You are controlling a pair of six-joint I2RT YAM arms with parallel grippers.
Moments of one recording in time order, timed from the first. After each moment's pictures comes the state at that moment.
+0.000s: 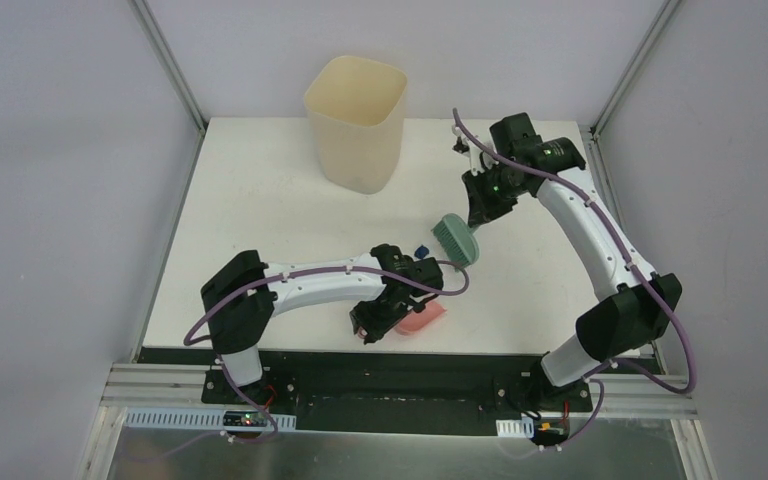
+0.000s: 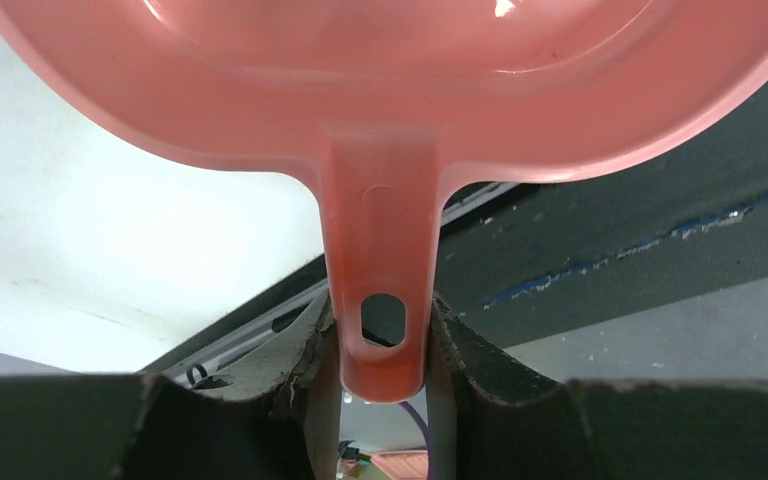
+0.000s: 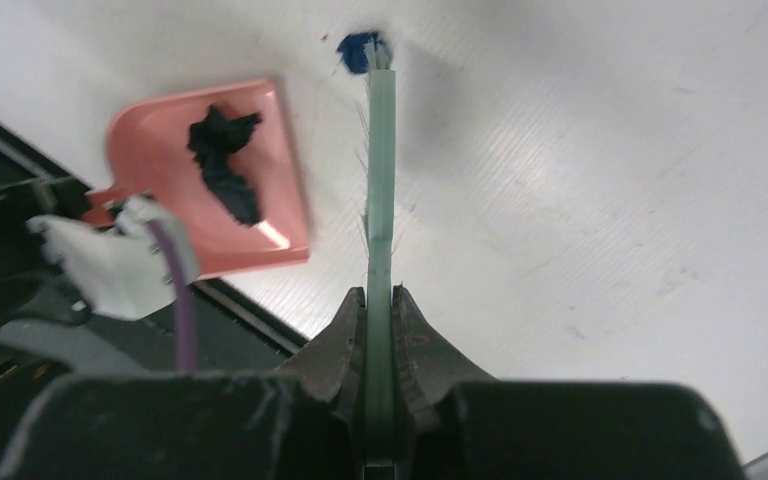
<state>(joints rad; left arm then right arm) -1.17 1.78 1.32 -1.19 -0.02 -0.35 0.39 1.56 1.65 -1.25 -0.29 -0.16</state>
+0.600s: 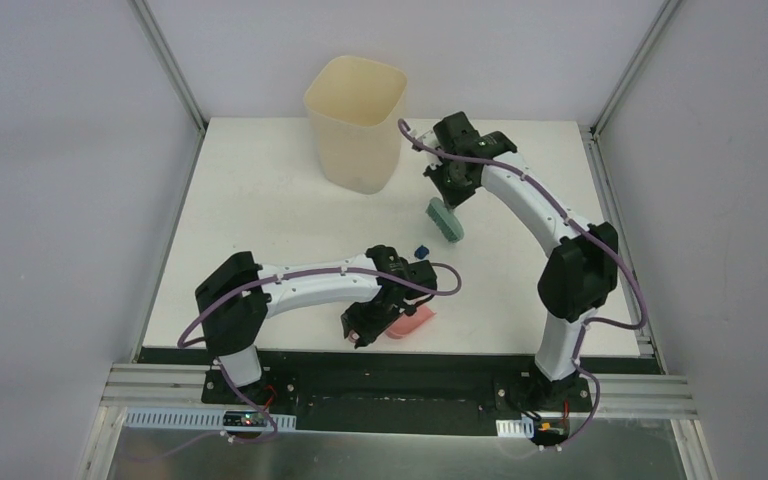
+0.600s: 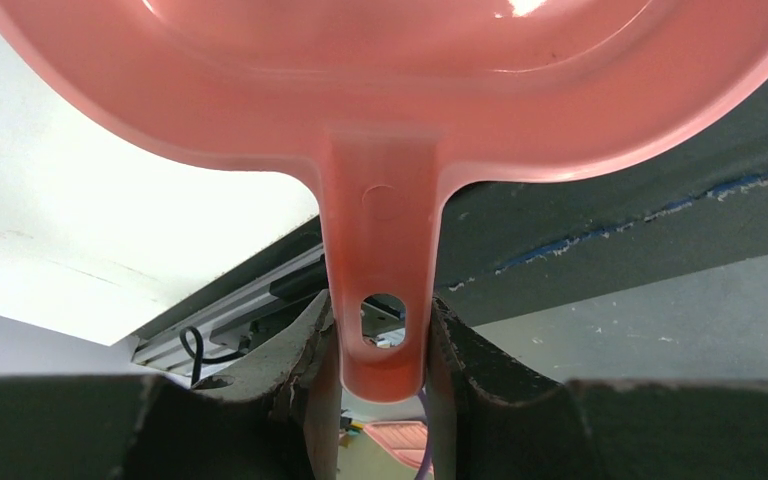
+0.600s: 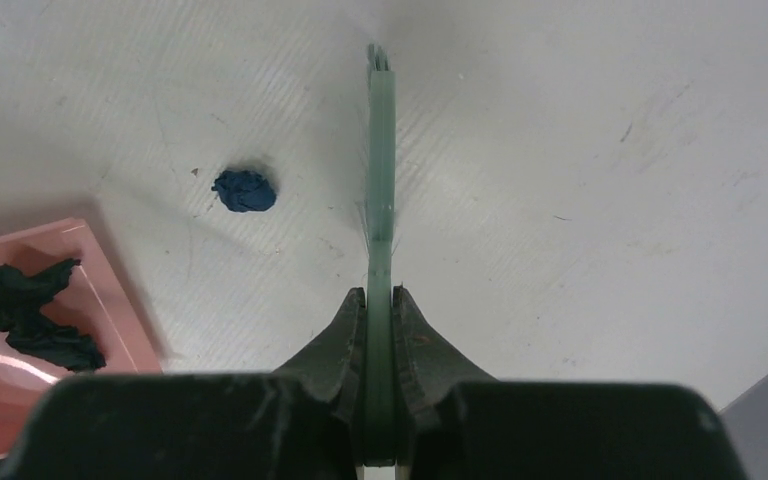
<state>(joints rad) -1.17 1.72 1.29 -1.28 -0.02 -0.38 0.51 1.85 1.77 -1.03 0.04 -0.19</state>
